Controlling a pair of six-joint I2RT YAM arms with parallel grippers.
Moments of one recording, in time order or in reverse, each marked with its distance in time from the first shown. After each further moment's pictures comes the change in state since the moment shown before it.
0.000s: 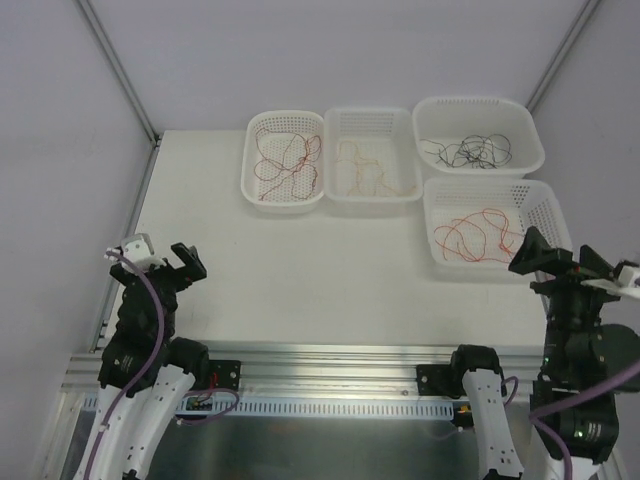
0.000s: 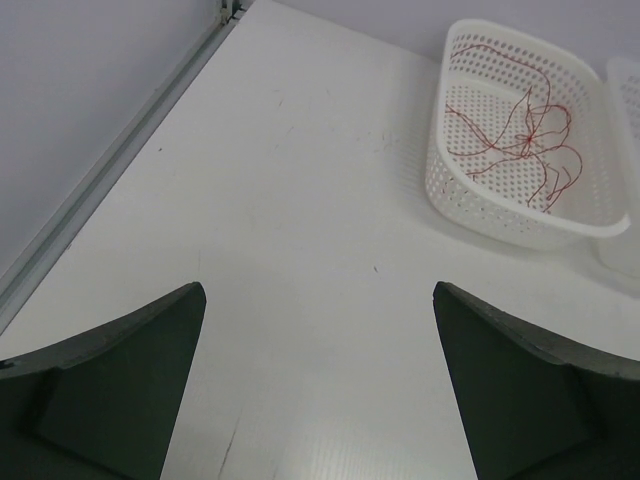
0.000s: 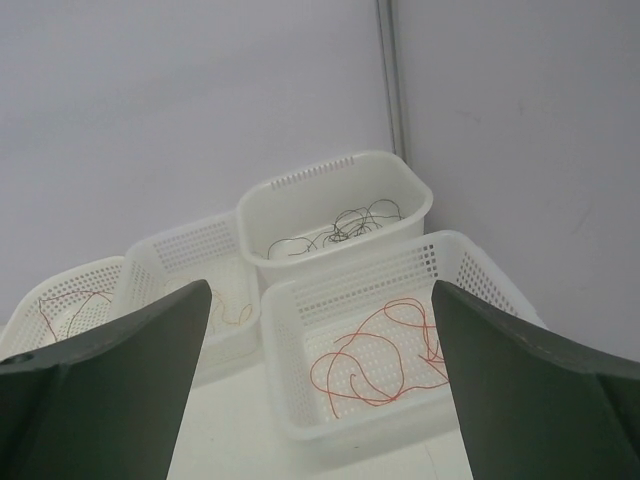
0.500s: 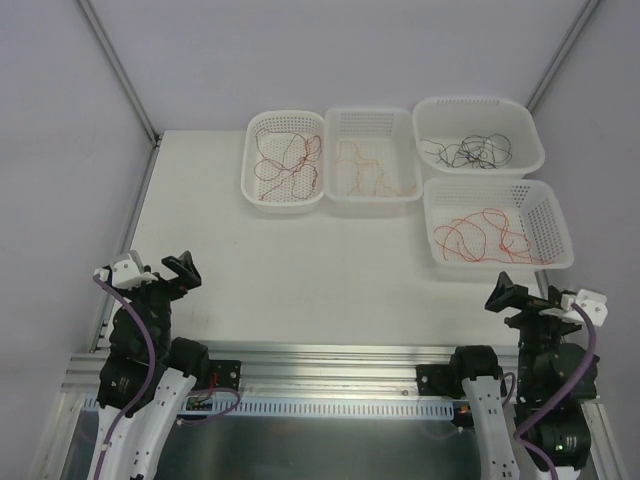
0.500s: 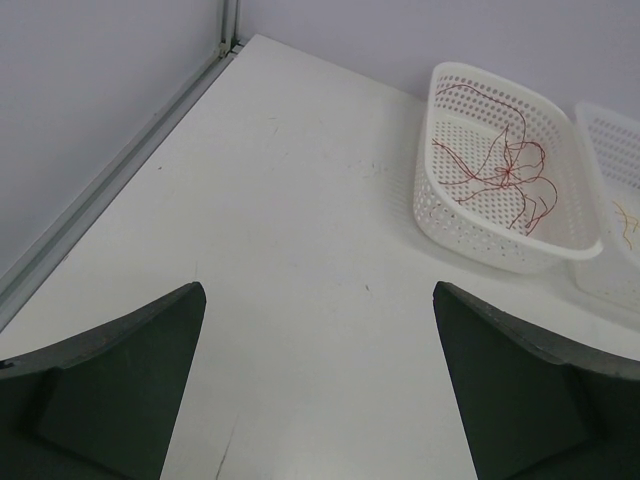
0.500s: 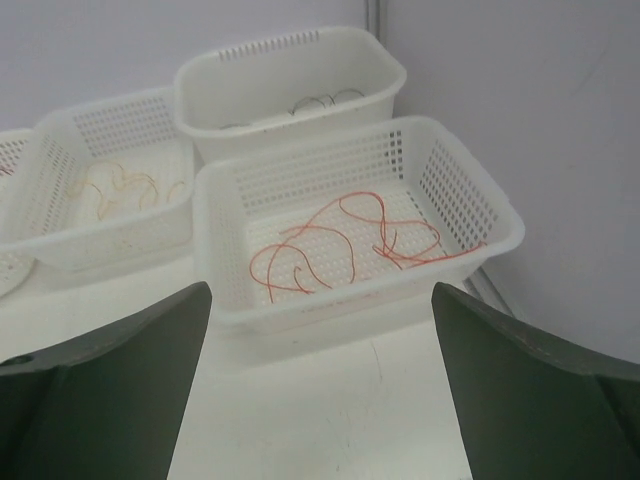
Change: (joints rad) left arm 0.000 -0.201 -0.049 -0.001 -0.003 0.002; right arm 0.158 -0.361 -0.345 -0.142 0.137 -0.097
